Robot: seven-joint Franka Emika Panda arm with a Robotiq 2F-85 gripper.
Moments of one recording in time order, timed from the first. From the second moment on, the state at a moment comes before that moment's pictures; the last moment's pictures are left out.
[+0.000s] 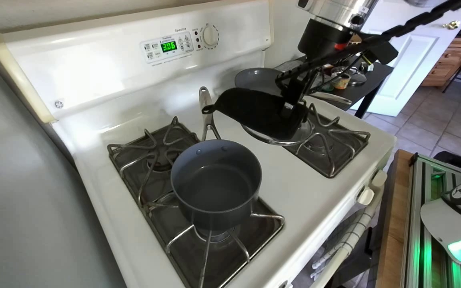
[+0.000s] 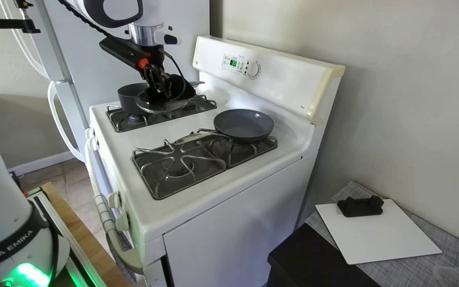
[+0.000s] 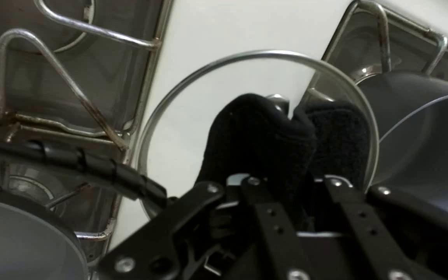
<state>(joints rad) 0.14 -0.37 0.07 -2.61 0.34 2.42 -0.12</state>
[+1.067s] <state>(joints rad) 0.24 -0.41 0.13 -2.55 0.34 2.38 -0.06</state>
